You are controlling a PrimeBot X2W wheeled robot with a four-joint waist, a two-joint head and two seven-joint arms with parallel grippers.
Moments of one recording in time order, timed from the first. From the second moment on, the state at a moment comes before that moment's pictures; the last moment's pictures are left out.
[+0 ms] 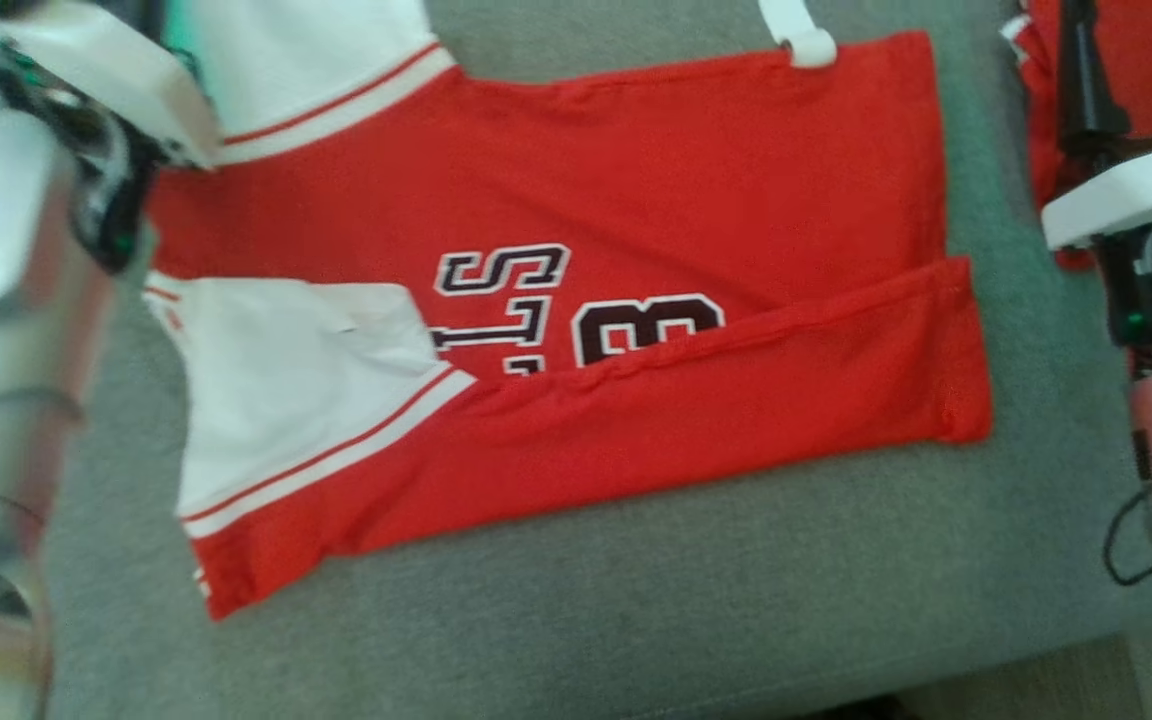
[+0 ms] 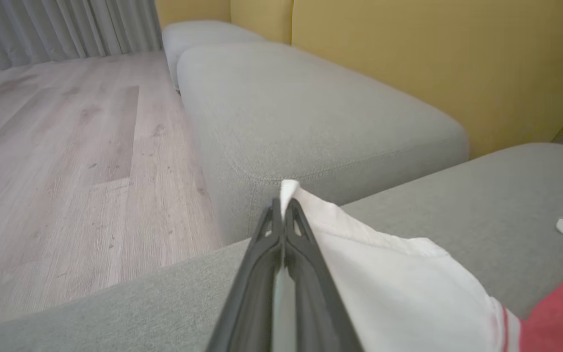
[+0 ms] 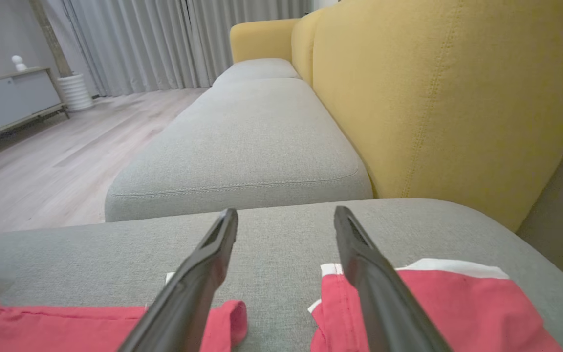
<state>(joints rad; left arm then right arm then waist) -1.13 0.37 -0.61 0.86 -0.62 -0.13 -0.04 -0.67 -0.26 0.08 0.44 0.36 0.13 -0.09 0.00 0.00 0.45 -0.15</state>
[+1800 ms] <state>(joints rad) -1.11 0.38 -0.65 0.60 -0.59 -0.03 -0.08 -1.13 -0.40 0.32 0.84 0.49 0.13 0.10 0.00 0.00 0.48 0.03</state>
